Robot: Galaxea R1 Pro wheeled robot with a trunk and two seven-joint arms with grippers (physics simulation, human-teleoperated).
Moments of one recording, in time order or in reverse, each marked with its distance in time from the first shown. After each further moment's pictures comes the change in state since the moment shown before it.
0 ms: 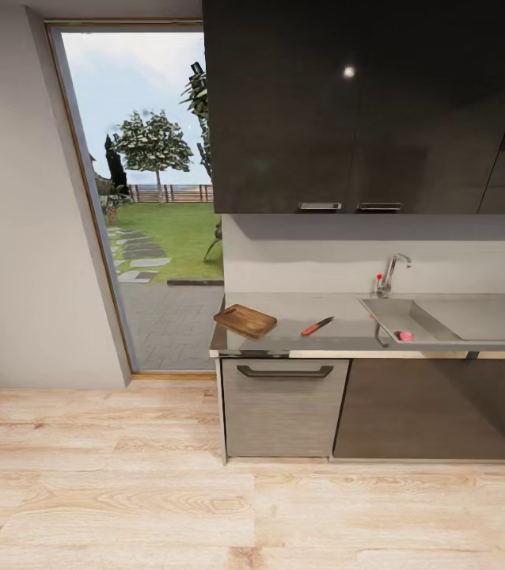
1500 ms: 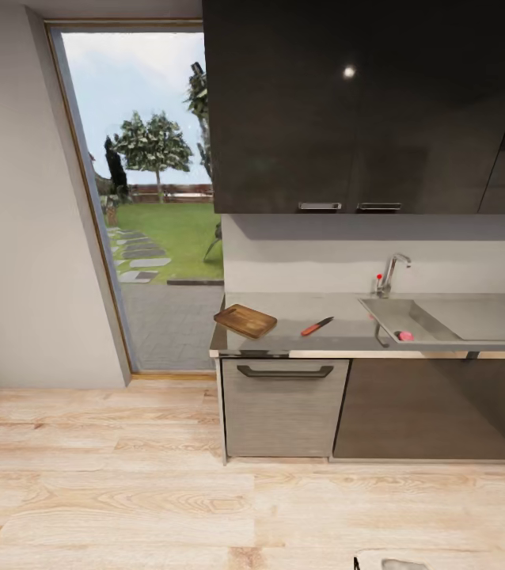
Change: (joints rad) left arm 0.000 0.000 0.002 -0.001 0.003 0.002 0.002; right arm -0.004 0.002 -0.004 -0.452 0.001 0.336 -0.219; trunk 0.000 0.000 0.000
